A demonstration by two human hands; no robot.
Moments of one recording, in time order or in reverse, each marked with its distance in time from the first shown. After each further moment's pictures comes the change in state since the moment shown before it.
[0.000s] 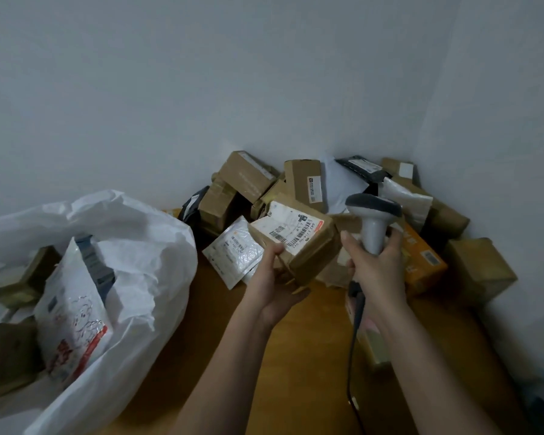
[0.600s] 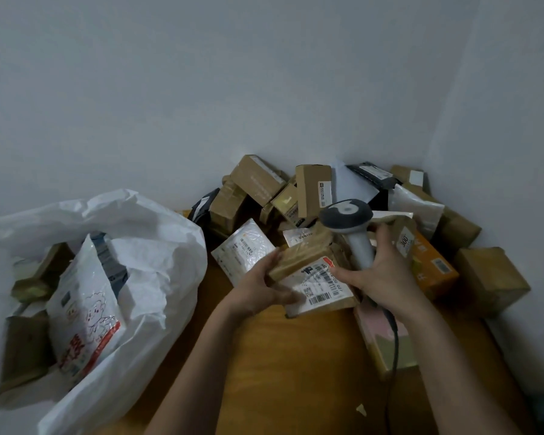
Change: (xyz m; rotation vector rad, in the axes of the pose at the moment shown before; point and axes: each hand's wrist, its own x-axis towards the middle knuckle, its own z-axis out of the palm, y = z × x) left_hand -0.015 0.038 -0.048 1.046 -0.115 0.255; right_hand 0.004 -0.013 -0.010 -0.412 -0.393 -0.167
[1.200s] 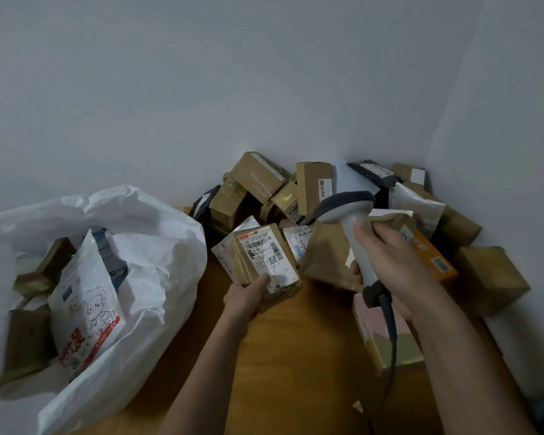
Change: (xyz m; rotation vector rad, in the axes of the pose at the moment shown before) left_hand 0.003 -0.029 0.020 -0.296 0.514 -0.464; right_hand -0.019 -0.045 -0.018 0.229 -0.052 0.149
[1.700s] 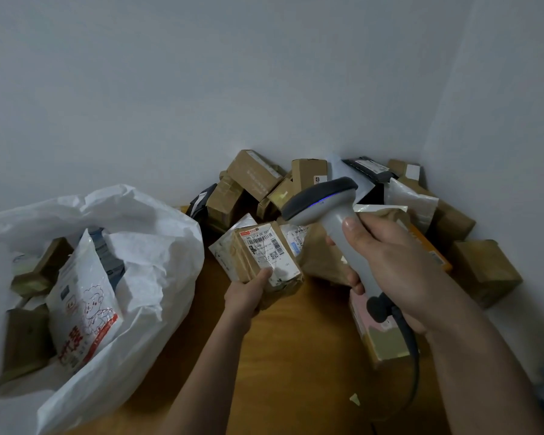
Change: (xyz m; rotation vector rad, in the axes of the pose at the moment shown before) left_hand -0.004 0.000 0.011 -0.074 0.042 -0.015; right_hand -0.046 -0.042 -0.003 -0.098 -0.133 -0.091
